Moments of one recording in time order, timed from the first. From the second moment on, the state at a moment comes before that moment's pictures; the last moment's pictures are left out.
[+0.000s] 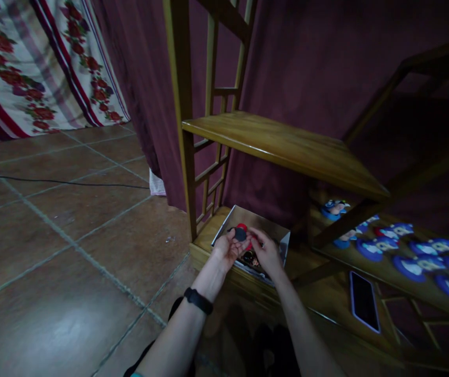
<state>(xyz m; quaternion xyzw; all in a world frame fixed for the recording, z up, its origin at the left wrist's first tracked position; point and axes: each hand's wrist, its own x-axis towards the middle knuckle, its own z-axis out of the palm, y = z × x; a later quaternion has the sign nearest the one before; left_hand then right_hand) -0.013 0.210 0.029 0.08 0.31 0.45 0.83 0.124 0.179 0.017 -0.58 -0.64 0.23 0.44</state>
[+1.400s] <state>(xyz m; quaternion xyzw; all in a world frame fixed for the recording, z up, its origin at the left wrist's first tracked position) -0.019 0.209 0.026 0.07 0.34 0.45 0.82 0.137 0.170 0.029 -0.52 -0.43 0.51 0.54</state>
